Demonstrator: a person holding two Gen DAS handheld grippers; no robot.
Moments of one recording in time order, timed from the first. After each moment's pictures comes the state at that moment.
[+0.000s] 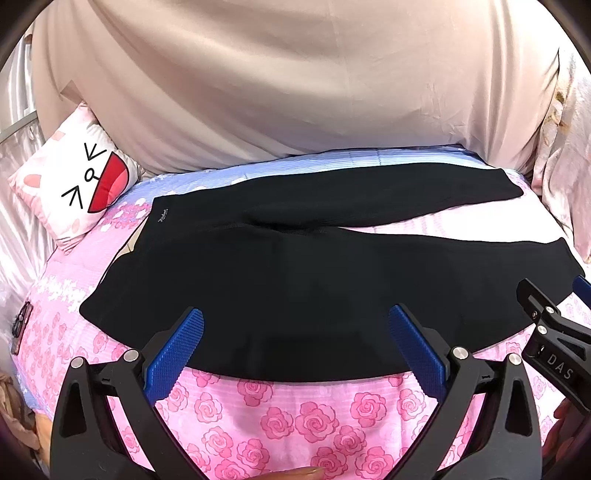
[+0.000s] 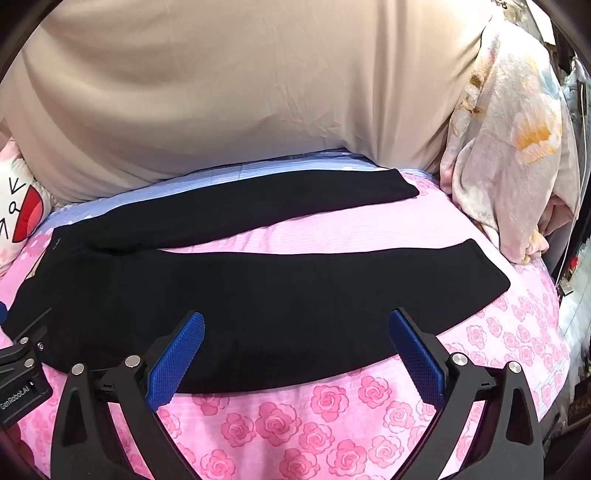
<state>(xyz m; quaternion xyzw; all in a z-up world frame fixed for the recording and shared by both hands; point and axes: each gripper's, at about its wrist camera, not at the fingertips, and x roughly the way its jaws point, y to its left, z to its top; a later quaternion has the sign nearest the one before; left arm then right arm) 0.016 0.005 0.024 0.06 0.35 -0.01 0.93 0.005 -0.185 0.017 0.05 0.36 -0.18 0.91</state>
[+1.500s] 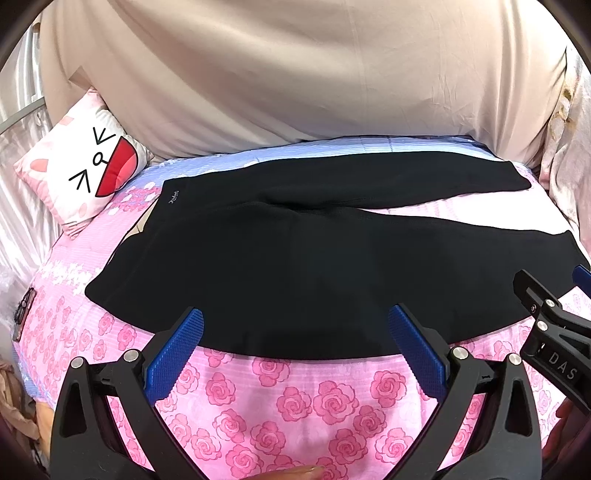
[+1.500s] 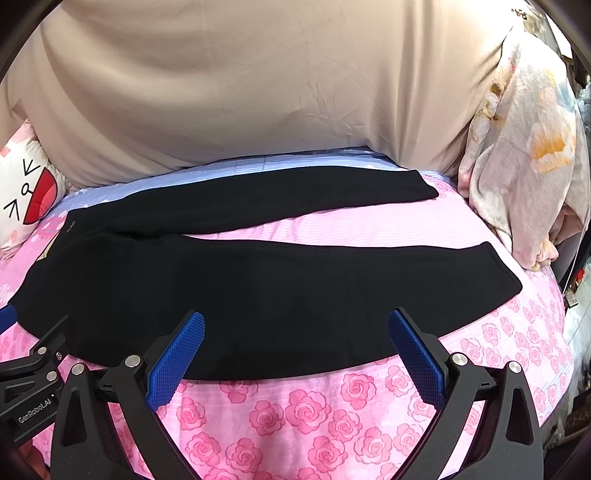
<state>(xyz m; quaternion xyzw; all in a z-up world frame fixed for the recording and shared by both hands) 0.003 0.023 0.010 0.06 0.37 0.01 0.93 0.009 -0.151 0.014 0.04 0.37 -0.16 0.91</state>
